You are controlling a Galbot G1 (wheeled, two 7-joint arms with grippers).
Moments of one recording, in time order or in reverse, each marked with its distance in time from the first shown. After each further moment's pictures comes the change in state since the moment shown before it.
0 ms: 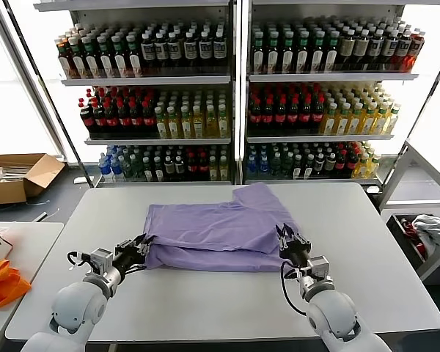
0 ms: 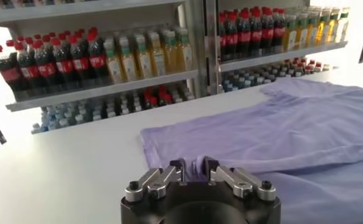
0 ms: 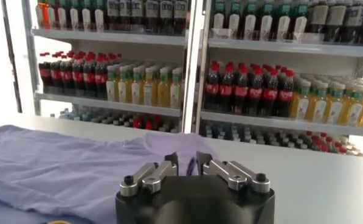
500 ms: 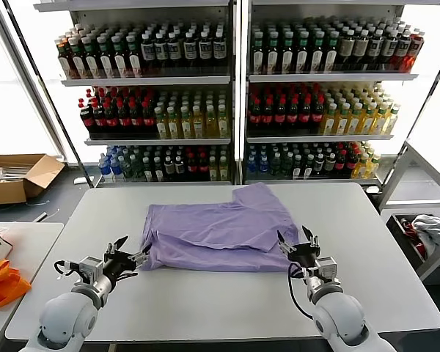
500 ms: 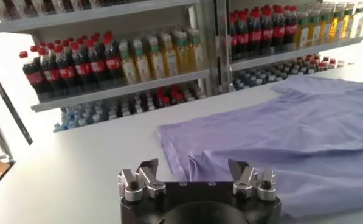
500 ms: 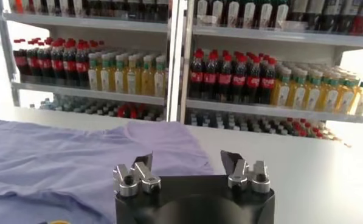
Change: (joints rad) left arm 0.119 0.005 -0.046 -0.089 0.010 0.003 -0.035; right arm -0.169 -0.003 0.061 0.123 0.000 -0.122 0.104
